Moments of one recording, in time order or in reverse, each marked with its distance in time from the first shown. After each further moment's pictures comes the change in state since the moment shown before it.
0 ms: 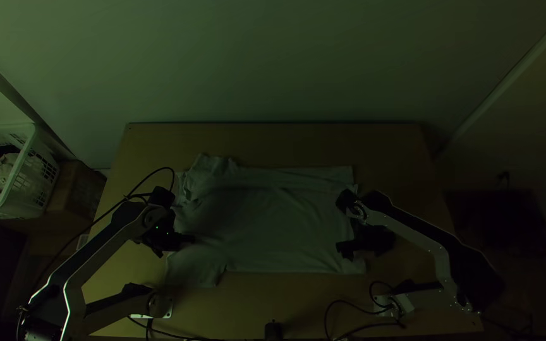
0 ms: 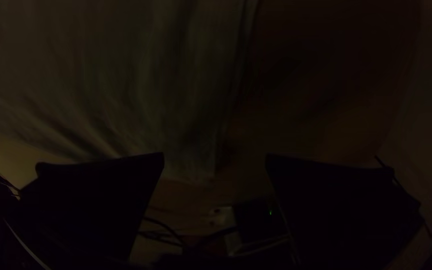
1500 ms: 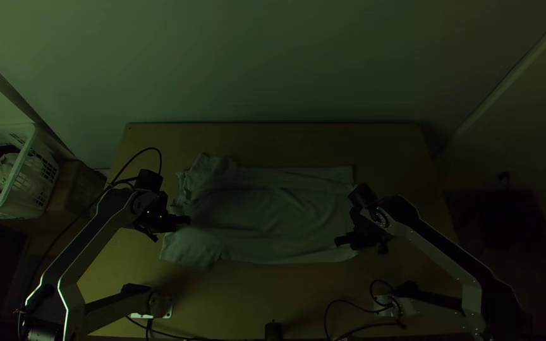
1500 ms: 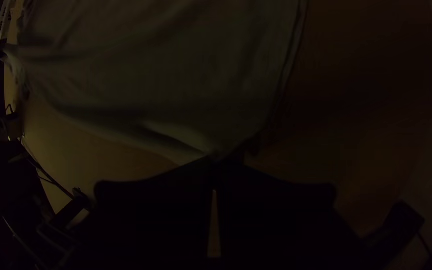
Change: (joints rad) left arm 0.082 0.014 0.154 0.005 0.008 0.034; right arm -0.040 -0.240 -0.011 0.148 -0.149 -0.105
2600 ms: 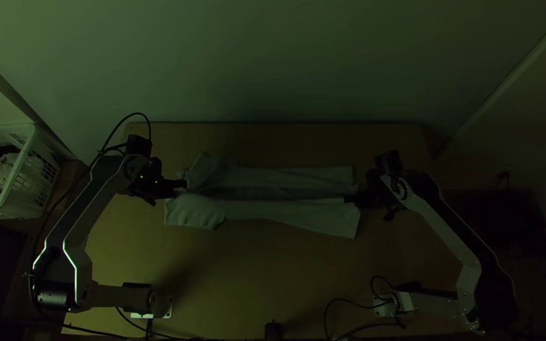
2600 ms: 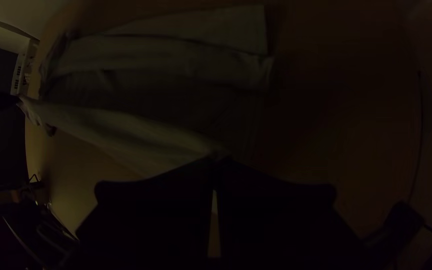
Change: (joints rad) left arm 0.094 0.230 0.331 0.026 0.064 0.019; right arm -0.261 0.100 0.198 0.211 -0.025 -0.084
